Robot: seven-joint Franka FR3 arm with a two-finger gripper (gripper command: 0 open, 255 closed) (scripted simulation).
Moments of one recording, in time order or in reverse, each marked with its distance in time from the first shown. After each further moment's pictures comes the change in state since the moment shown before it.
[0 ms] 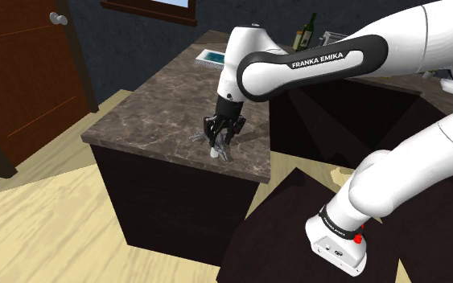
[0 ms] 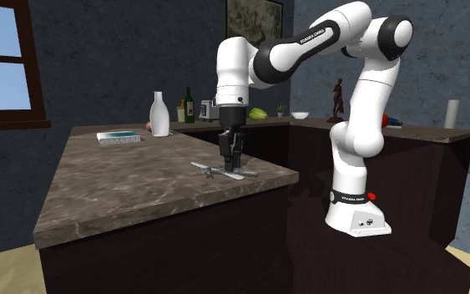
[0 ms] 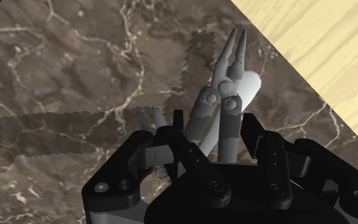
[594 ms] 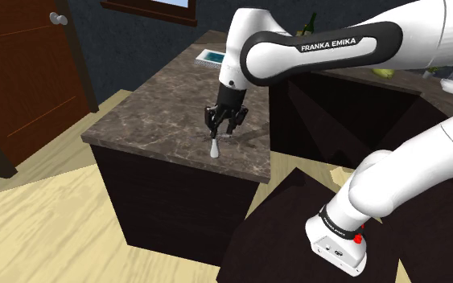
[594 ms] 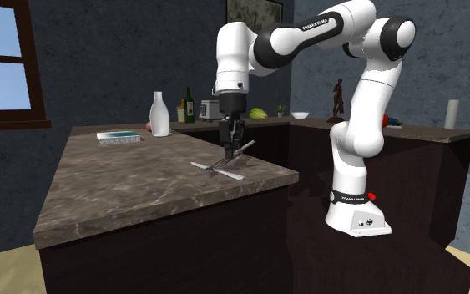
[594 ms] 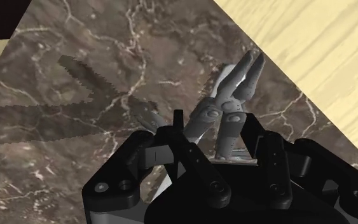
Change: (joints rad) arm -0.002 -0.029 -0.011 0.068 -0.004 -0.096 0.008
